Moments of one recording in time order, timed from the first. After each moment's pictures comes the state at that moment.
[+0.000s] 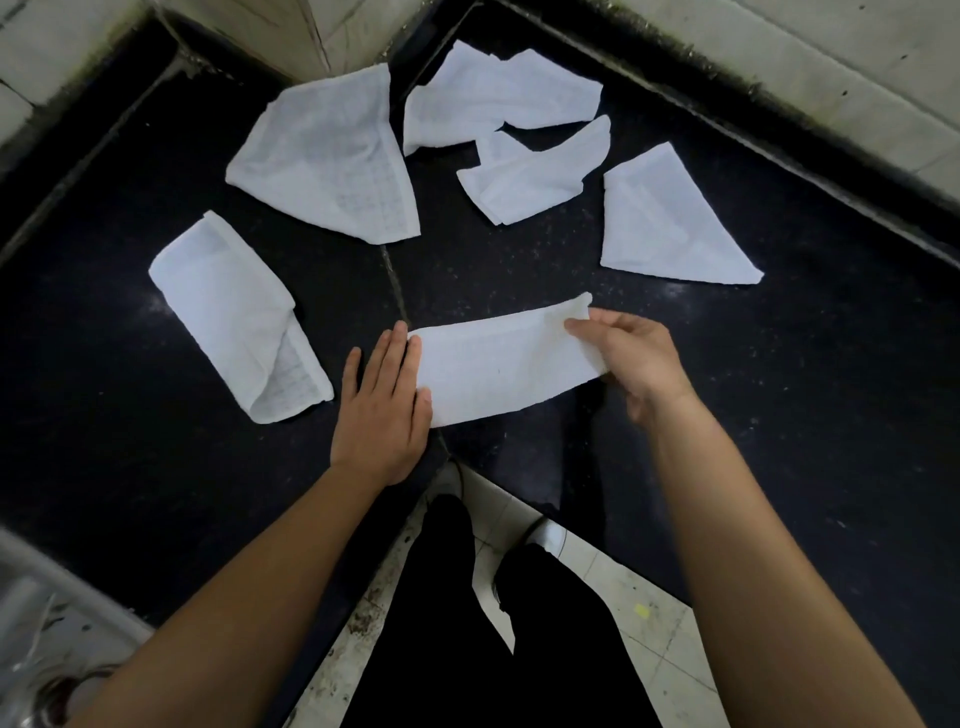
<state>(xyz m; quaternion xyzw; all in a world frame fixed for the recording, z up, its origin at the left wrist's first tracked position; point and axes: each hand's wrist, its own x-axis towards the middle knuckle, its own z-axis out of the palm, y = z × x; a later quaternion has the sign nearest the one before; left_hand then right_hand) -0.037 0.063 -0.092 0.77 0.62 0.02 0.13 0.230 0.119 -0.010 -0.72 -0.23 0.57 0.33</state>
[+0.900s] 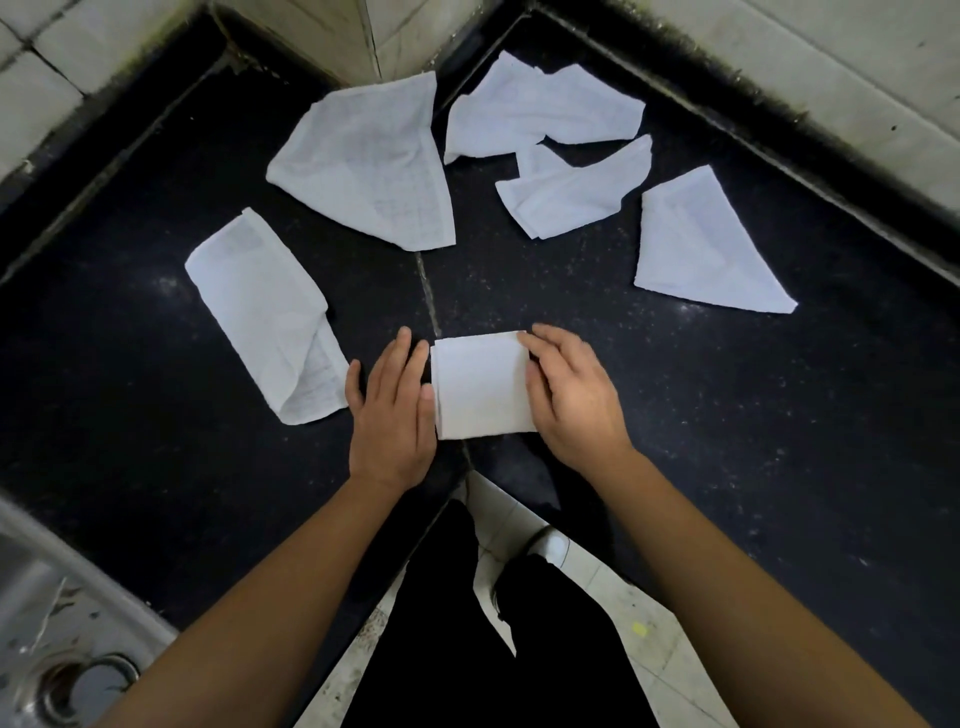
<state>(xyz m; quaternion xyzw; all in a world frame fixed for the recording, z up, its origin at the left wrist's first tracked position) -0.044 0.061 -0.090 0.69 0.68 0.17 0.17 0.170 0.090 -0.056 -0.61 -0.74 0.20 0.21</state>
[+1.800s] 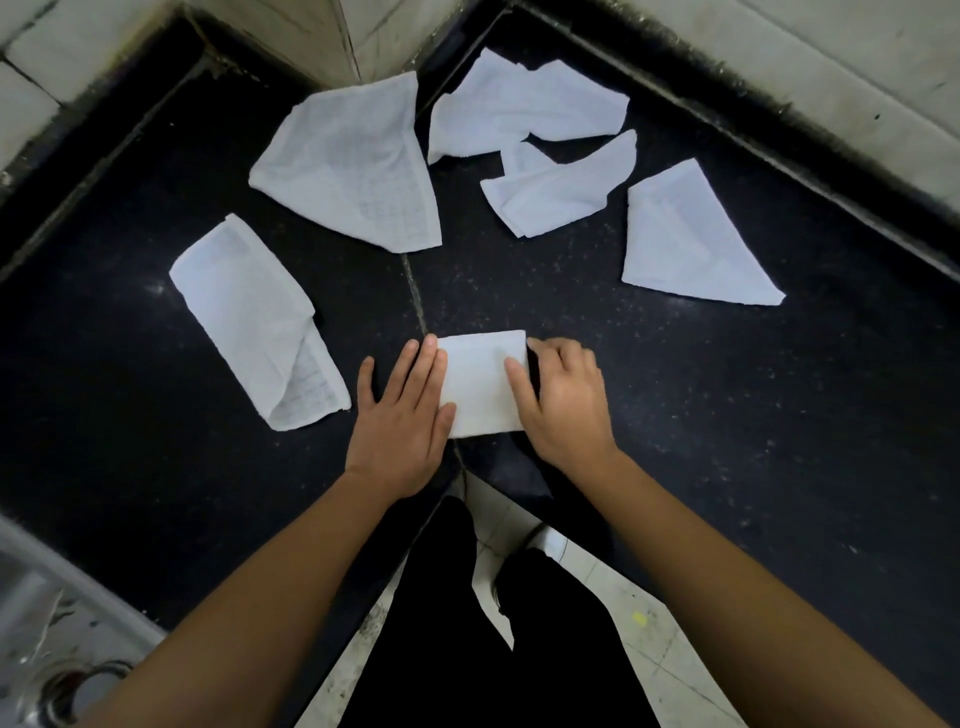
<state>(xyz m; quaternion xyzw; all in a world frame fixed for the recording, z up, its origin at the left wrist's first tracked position) -0.041 0.067 -0.093 0.79 0.60 -0.02 0.13 0.166 0.092 -0.061 -0.69 -0.68 0.21 0.11</state>
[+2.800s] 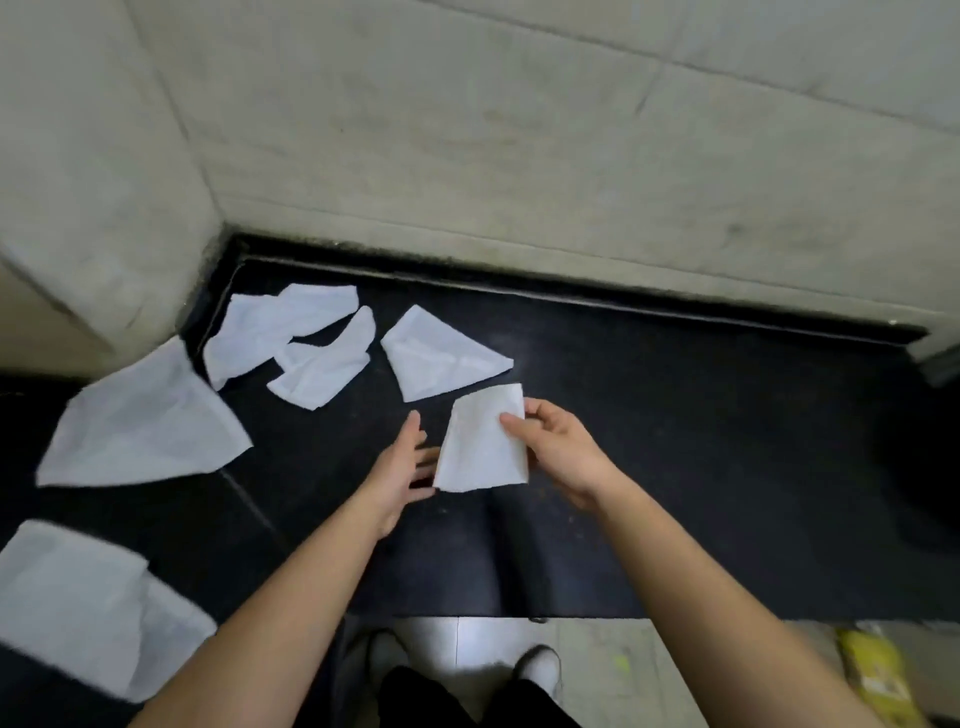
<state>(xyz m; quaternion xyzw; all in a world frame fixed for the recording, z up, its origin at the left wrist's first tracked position) 0.121 0.143 0.014 0.37 0.53 0.09 0.76 0.296 0.046 0.089 -0.70 -0.21 0.52 0.45</state>
